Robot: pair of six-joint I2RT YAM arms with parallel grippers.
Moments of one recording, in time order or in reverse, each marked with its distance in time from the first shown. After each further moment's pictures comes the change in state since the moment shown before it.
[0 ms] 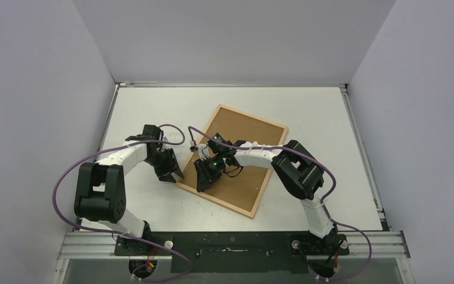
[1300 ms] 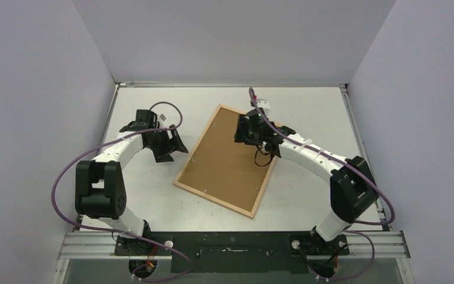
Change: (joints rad) left arm 0.050 0.020 0.150 0.127 0.083 0.041; right arm -0.222 -0.454 -0.209 0.079 0.782 0.299
